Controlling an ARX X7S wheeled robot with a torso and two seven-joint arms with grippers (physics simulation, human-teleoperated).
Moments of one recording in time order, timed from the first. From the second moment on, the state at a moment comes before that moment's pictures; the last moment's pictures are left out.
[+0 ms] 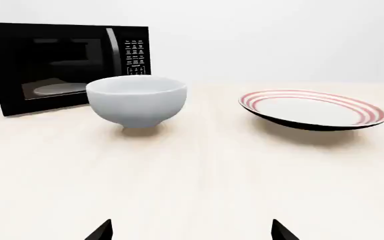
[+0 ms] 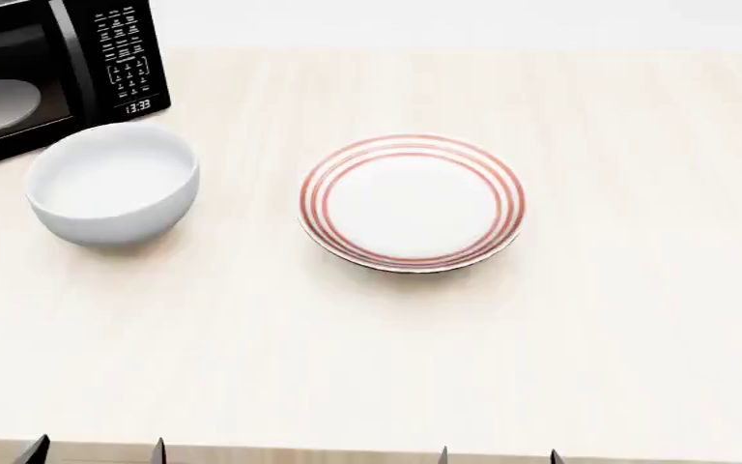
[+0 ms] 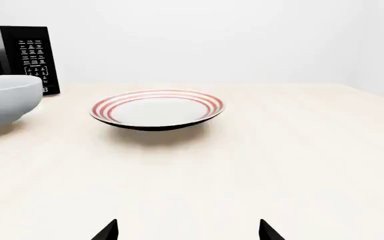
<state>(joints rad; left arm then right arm) 0.00 0.00 0.00 0.00 0.00 0.00 0.00 0.00 0.00 0.00 0.00 0.00 0.00 0.00</state>
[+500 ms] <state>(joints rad) -0.06 -0.08 -0.01 0.54 -0.08 -0.62 -0.09 0.06 0.08 -0.02 -0.55 0.05 0.56 0.08</state>
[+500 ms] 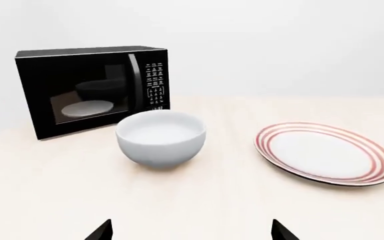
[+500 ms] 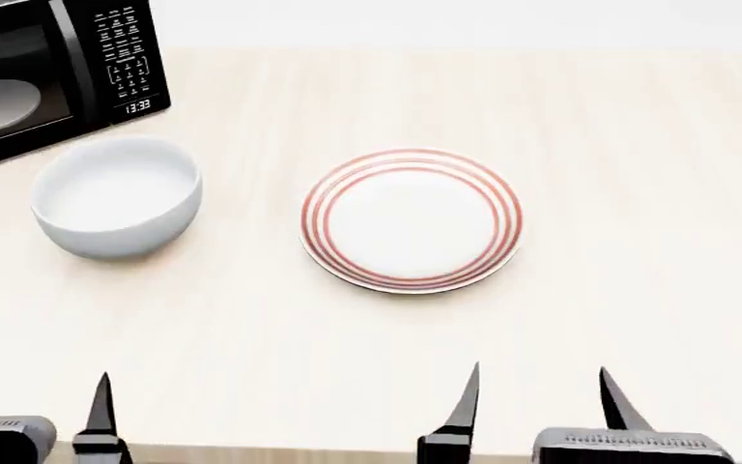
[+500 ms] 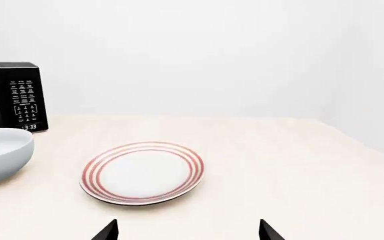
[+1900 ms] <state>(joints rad) -0.34 -0.14 -0.10 0.97 -0.24 -1.21 -0.19 0.47 0.10 0.18 -0.93 0.39 1.26 0.14</state>
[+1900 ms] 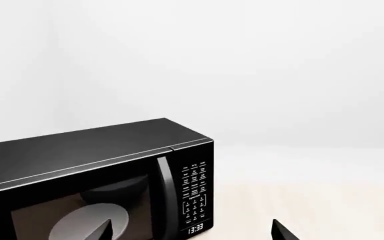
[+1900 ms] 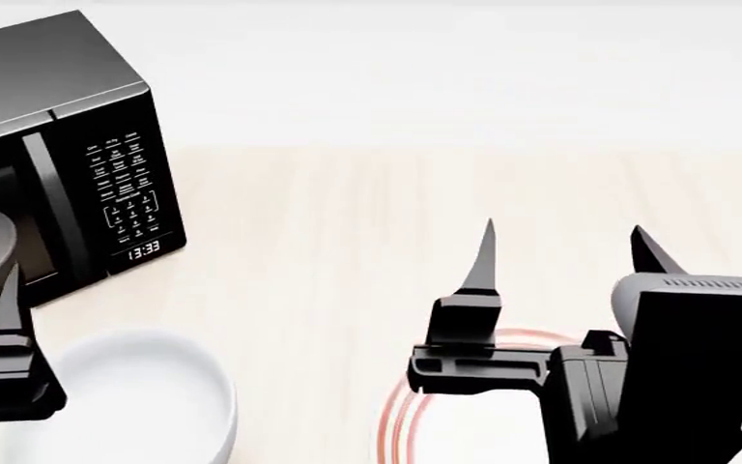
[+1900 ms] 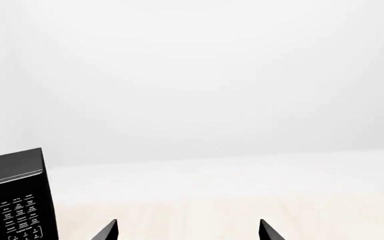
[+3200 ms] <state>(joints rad) -0.01 -0.17 -0.52 0.96 -0.22 -0.97 -0.28 1.03 0.33 -0.36 -0.40 1.76 1.09 1.31</state>
